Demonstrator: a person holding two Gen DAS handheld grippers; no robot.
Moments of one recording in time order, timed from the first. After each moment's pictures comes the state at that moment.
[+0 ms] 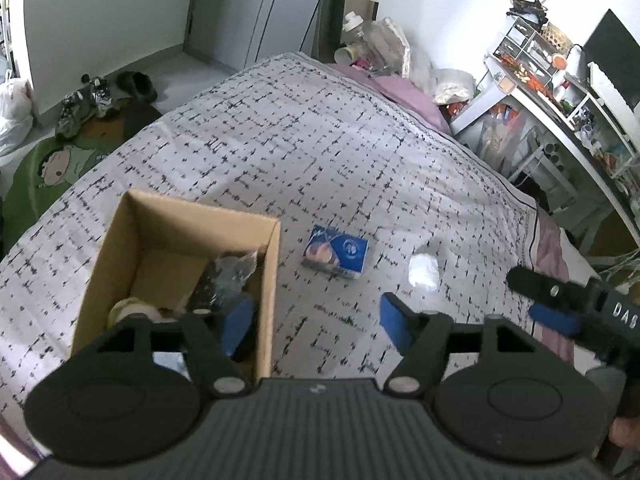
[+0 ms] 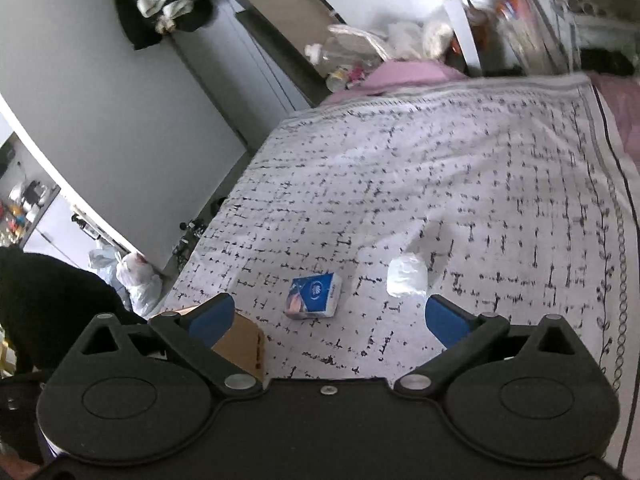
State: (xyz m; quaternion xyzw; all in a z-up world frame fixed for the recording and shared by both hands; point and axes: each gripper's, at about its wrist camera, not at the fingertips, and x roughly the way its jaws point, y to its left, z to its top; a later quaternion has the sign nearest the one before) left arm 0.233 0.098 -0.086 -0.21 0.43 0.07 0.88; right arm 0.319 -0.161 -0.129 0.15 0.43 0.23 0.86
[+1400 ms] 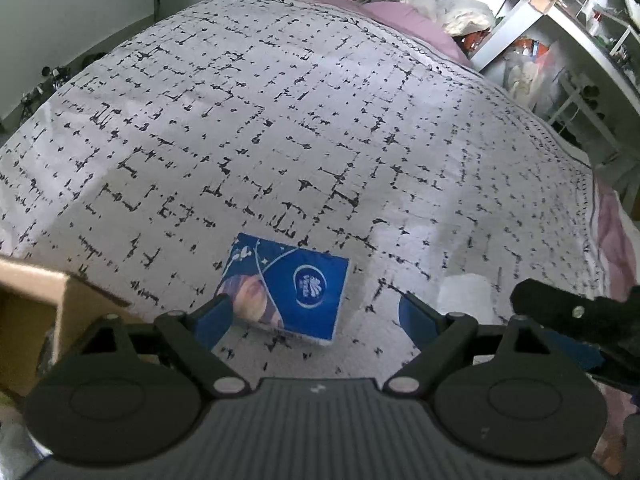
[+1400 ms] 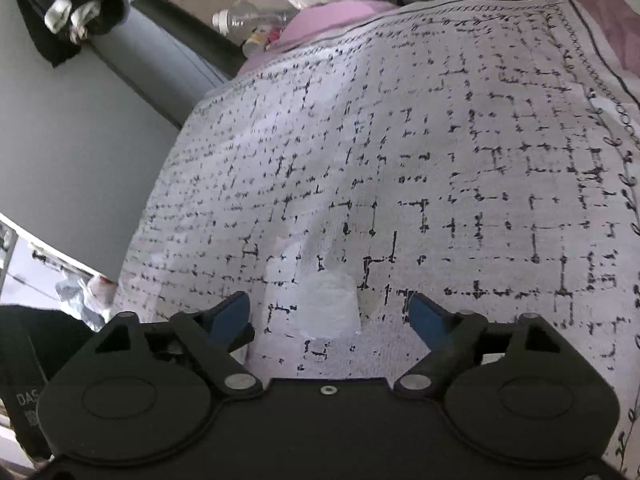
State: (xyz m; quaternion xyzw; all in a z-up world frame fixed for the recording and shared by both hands) left arm 0.388 0.045 -0.211 -0.16 0.49 0.07 0.85; right arm 0.416 -0.167 -0.231 0.18 0.49 0.17 0.83
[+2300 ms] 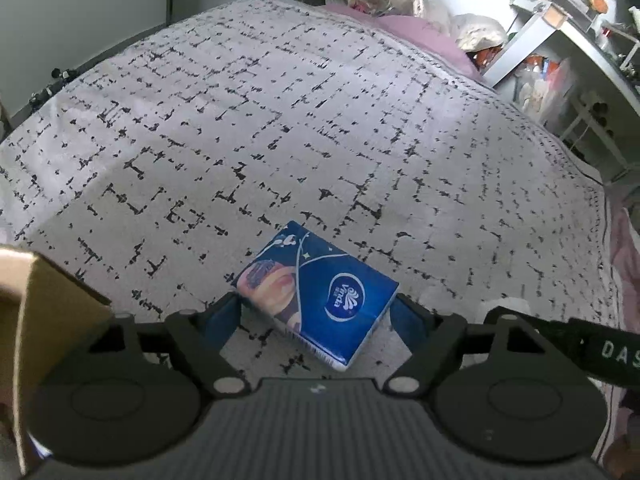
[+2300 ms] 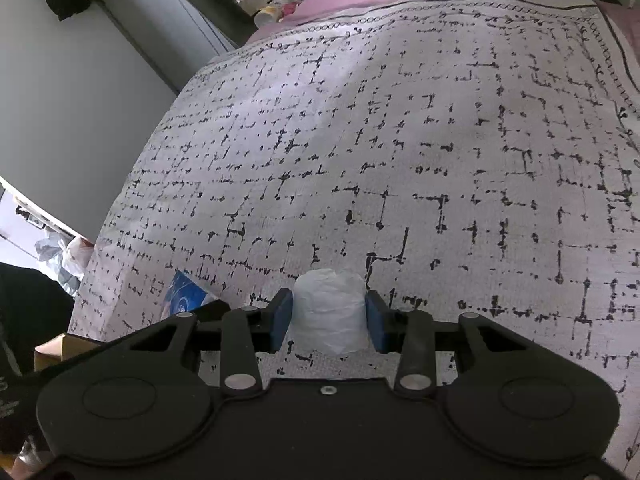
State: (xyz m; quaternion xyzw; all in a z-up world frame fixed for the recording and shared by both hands) left arm 0.385 0.053 -0.222 -0.17 0.46 0.08 0.87; right arm 0.422 -0.152 -0.240 0.13 0.50 0.18 0.84
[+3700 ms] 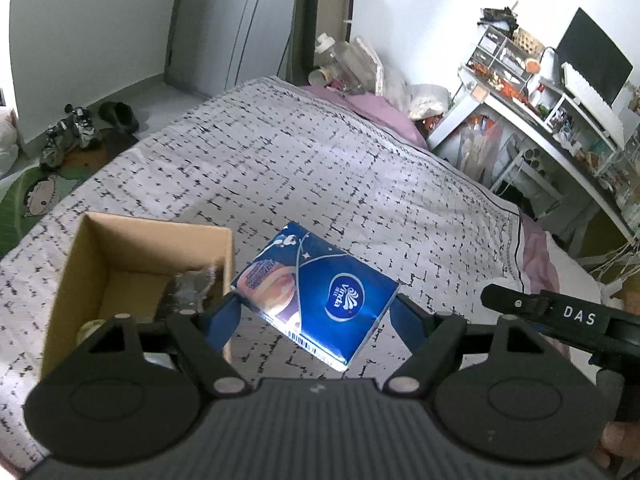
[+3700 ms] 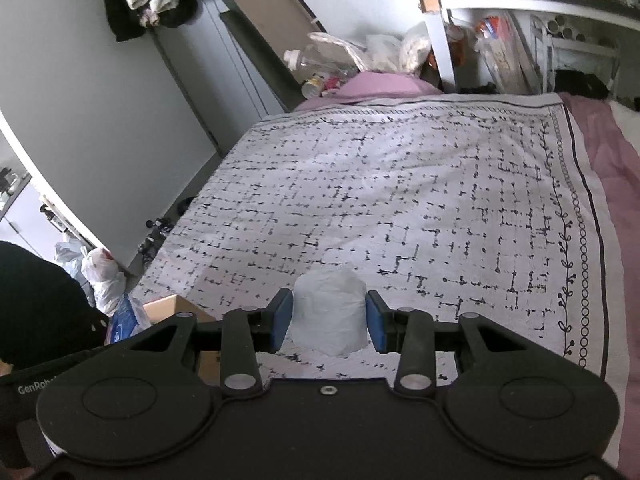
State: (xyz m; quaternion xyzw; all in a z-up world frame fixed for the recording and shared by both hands) left arm 0.224 0.080 -0.090 -0.19 0.38 0.05 0.90; right arm 0.294 -0.154 -0.117 0.09 0.40 0.19 0.89
